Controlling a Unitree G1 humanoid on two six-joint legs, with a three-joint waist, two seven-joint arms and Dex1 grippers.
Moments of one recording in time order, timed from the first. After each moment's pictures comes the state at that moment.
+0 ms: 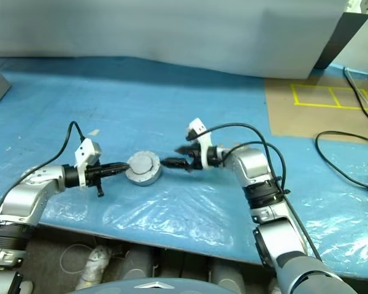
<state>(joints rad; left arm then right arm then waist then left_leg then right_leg) -0.23 0.69 0.03 0.07 -0.35 0.35 -1.07 -0.62 -0.25 0.15 0.17 0.38 1.01 0.92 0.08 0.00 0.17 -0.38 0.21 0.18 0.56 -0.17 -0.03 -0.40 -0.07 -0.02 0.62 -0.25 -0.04</state>
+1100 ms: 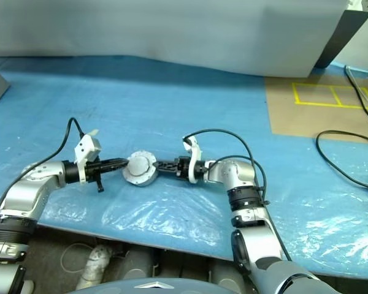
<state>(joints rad) -0.28 0.68 0.03 0.14 -0.33 0.31 -1.08 -0.62 -0.02 -0.05 0.37 0.56 1.15 0.72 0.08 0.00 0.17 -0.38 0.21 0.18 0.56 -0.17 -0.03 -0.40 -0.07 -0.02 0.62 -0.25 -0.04</state>
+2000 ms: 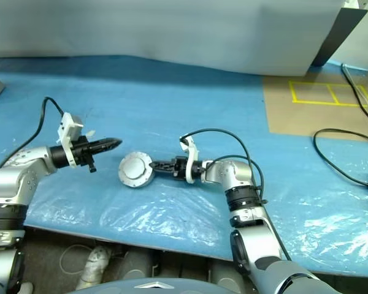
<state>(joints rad) -0.34 0.72 0.13 0.09 -0.50 0.49 -1.11 -0.64 -0.02 -0.02 0.40 0.57 1.12 0.71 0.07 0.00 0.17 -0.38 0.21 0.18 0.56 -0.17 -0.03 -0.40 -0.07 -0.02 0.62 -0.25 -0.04</state>
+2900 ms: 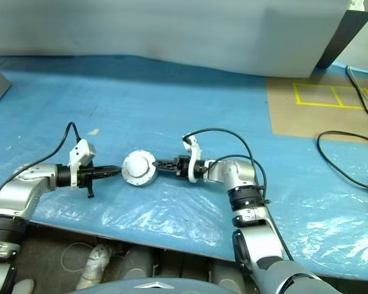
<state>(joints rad) -0.28 0.75 0.02 0.19 -0.33 0.35 -1.18 -0.63 -0.04 -0.02 0.37 0.58 1.12 0.69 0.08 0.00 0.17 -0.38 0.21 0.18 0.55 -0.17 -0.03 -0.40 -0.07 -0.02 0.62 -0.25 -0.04</state>
